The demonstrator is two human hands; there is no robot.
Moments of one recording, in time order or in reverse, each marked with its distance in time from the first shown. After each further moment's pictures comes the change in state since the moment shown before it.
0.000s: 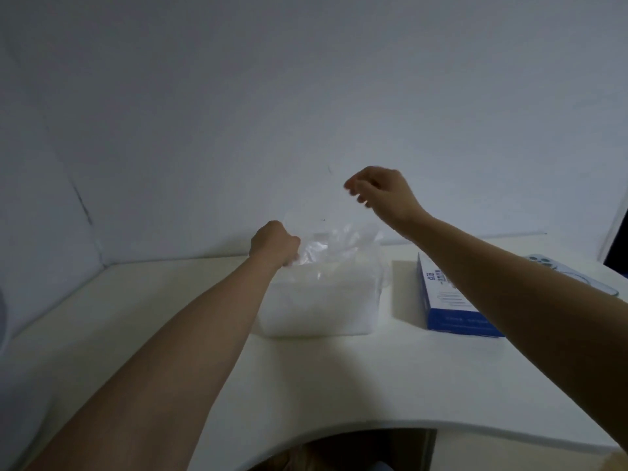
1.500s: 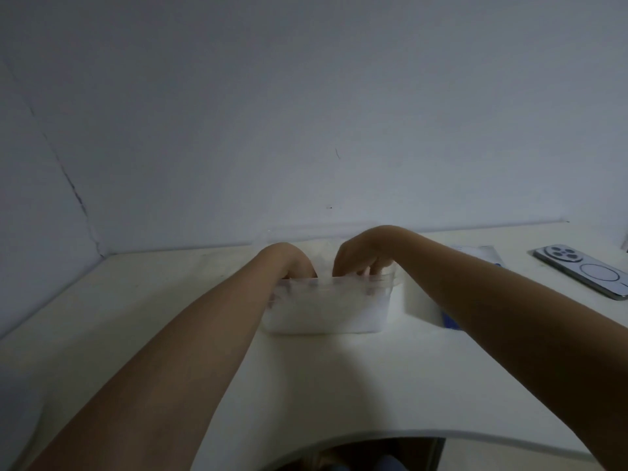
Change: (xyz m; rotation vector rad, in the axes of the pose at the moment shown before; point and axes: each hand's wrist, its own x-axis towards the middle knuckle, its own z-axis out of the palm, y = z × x) left_hand 0.009 -0.005 0.019 0.358 -0.770 -0.199; right_hand -0.009 0.025 0.072 -0.402 -1.035 0.680
